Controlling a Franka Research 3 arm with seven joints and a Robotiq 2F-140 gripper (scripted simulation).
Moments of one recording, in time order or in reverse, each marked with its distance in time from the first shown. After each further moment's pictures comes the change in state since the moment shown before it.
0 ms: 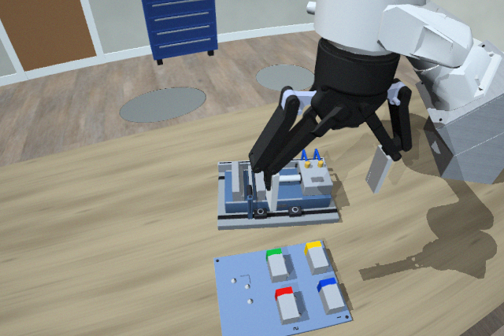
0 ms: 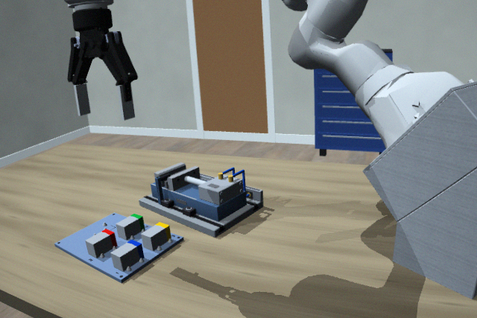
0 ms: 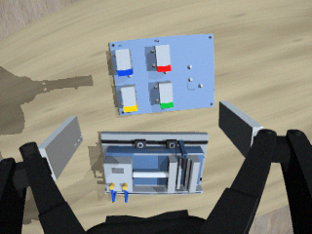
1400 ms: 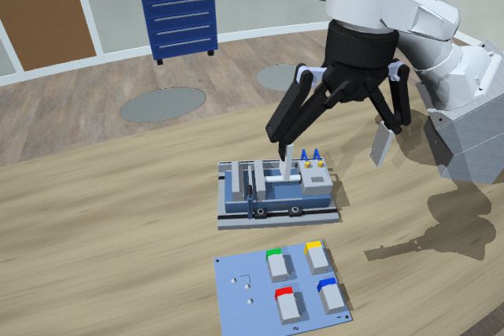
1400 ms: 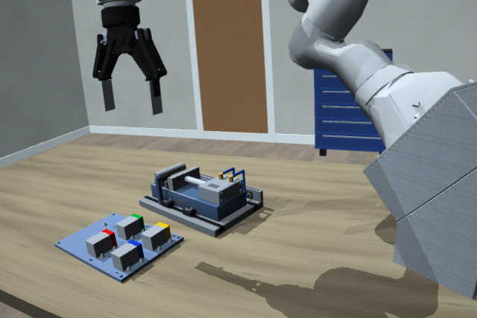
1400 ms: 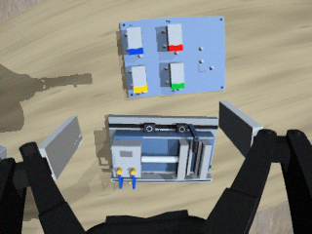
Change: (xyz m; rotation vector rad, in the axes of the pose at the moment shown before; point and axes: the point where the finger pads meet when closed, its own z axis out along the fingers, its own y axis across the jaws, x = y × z) arm -0.046 -0.030 -0.001 0.001 0.003 -0.008
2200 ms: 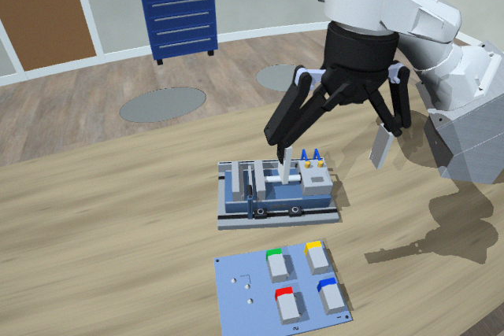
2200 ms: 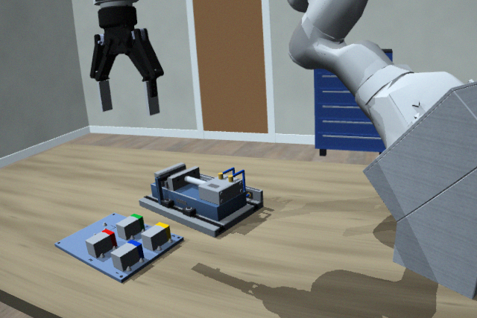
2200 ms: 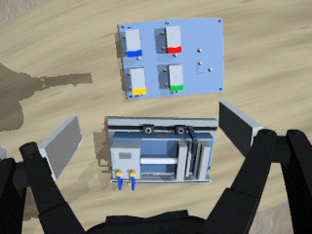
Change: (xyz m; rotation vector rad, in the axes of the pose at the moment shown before) arm 0.005 0.003 0.000 0.000 -0.001 0.003
